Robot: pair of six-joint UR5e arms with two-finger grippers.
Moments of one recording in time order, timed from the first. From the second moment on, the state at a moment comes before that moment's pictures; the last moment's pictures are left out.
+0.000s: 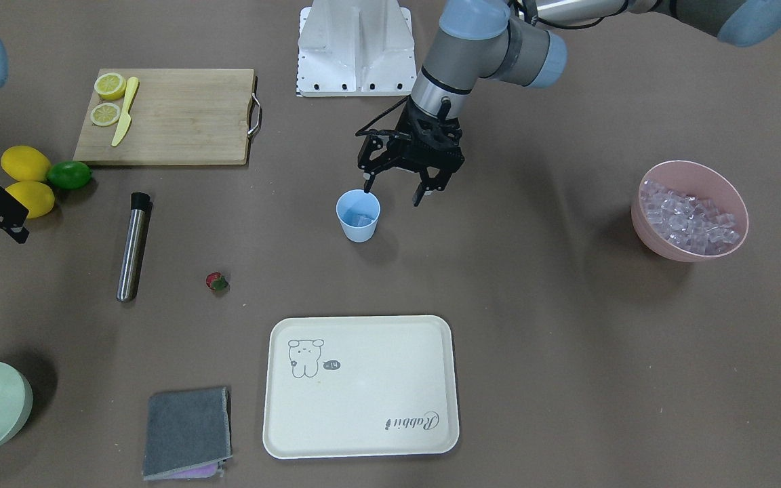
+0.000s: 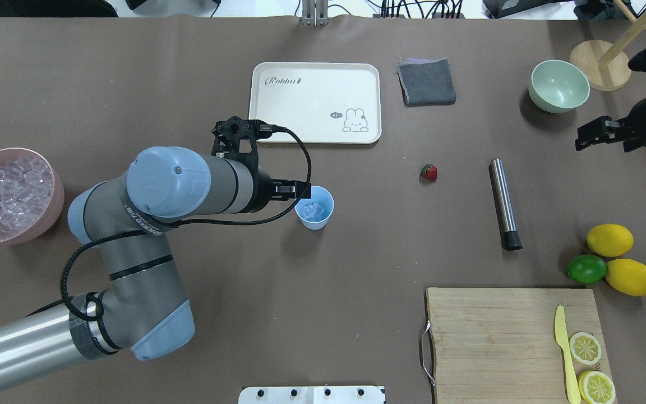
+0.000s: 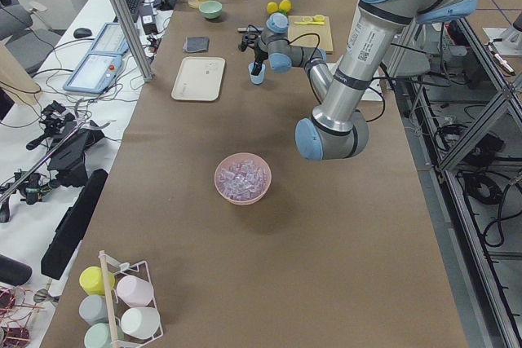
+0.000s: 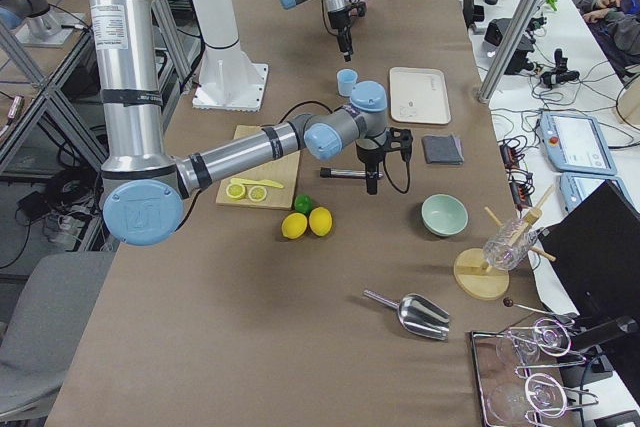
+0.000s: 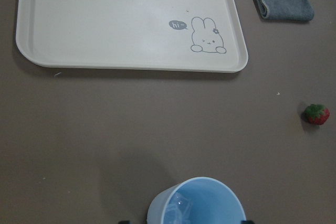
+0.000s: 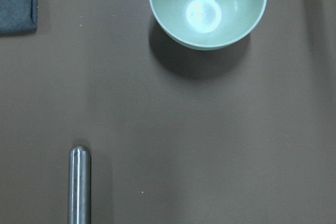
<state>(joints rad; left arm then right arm) -0.51 -2.14 -1.79 -1.92 -1.69 -1.18 1.10 -1.50 1.85 -1.34 2.14 0.74</state>
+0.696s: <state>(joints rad) -0.90 -1.95 -1.99 -1.37 -2.03 -0.48 1.03 -1.43 1.85 -1.35 2.14 0.76</state>
